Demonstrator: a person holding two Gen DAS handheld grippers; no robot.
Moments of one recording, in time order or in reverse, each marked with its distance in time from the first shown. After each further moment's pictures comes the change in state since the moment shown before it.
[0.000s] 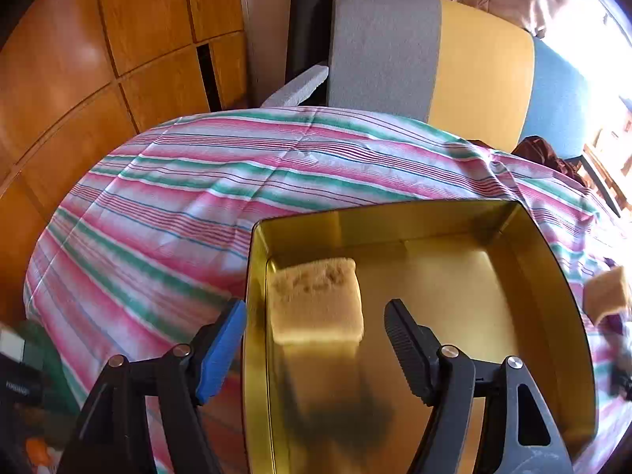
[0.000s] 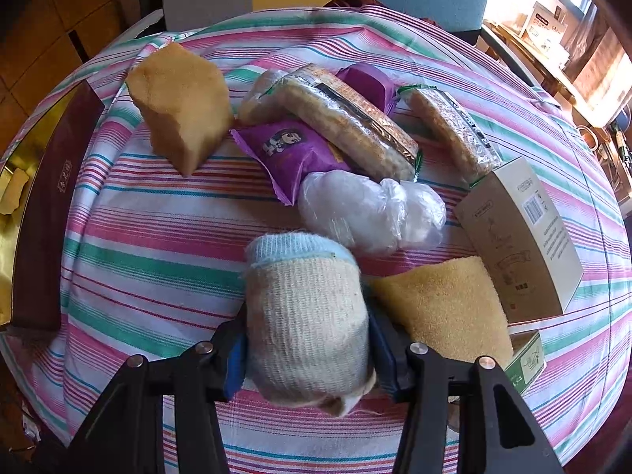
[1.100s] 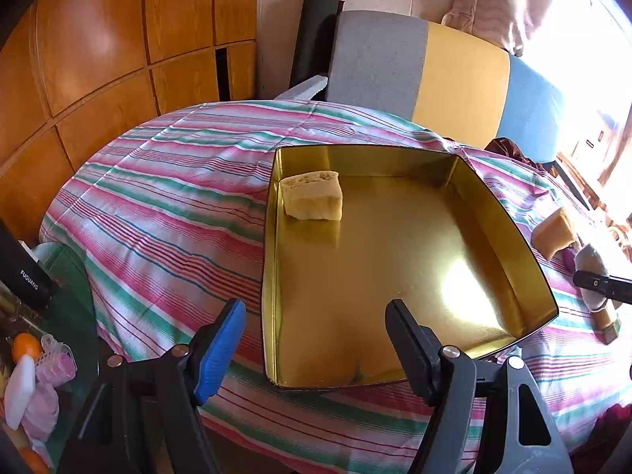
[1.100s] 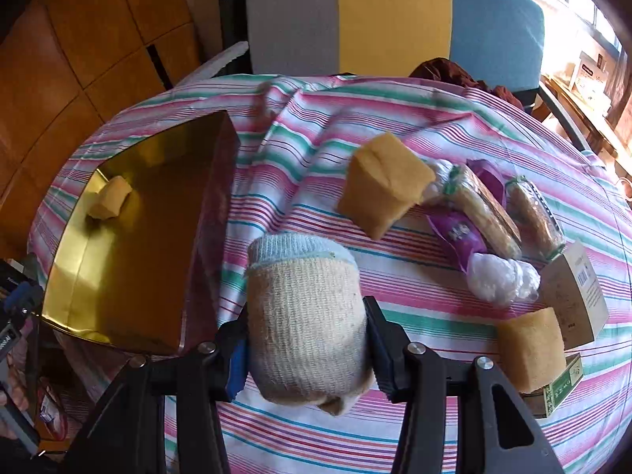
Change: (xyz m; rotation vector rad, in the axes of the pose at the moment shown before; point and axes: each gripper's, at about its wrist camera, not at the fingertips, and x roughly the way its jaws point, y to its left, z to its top) left arm -0.093 0.006 -0.112 -0.067 -0.056 -0.045; right arm -0.072 0.118 0.016 -0.121 -0.170 0.218
